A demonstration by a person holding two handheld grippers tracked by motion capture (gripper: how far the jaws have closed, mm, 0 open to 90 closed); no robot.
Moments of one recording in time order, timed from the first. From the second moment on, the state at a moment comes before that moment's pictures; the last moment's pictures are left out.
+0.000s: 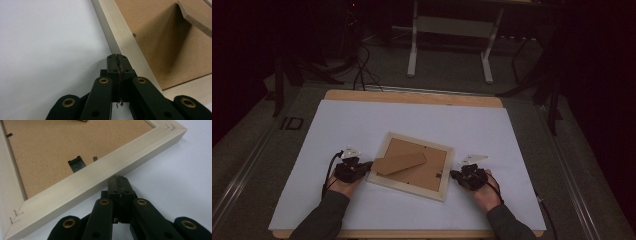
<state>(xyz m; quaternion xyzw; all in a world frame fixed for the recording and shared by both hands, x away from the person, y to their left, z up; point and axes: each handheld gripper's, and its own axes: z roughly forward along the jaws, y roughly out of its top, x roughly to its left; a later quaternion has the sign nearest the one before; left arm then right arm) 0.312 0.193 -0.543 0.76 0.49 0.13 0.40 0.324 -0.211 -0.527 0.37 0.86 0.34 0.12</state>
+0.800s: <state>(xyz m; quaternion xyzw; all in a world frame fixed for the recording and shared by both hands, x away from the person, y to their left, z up) 0.294 0.187 -0.540 0.77 0.49 0.15 0.38 0.352 -0.206 -0.528 0.38 0.85 0.34 0.12</state>
